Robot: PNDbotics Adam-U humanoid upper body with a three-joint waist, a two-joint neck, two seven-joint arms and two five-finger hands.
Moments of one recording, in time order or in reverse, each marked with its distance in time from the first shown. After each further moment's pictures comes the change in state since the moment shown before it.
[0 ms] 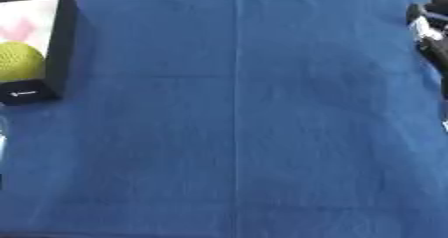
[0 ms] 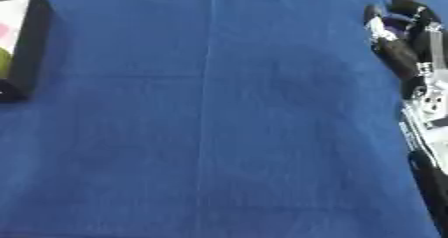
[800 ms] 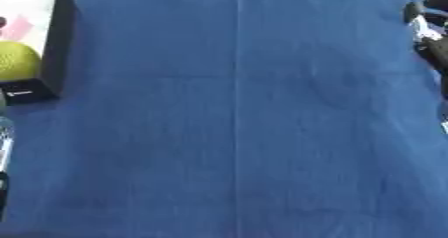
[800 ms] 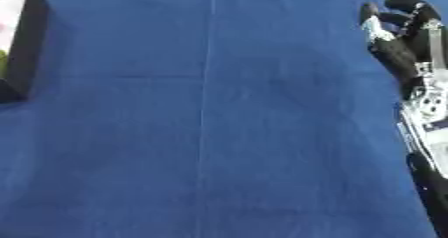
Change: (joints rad) left arm -0.002 -0.036 0.011 0.000 -0.001 -0.012 -0.038; right arm 0.000 0.014 -0.010 -0.032 0.021 -0.017 0.007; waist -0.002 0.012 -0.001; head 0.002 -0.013
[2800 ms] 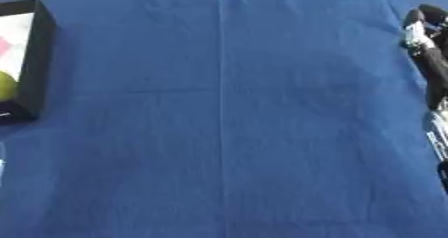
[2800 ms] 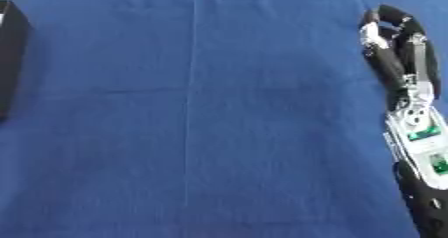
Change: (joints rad) left arm -0.002 -0.025 0.023 0.006 0.000 -0.005 -0.021; right arm -0.015 0.021 -0.013 0.015 0.018 -0.007 -0.016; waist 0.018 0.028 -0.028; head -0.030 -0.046
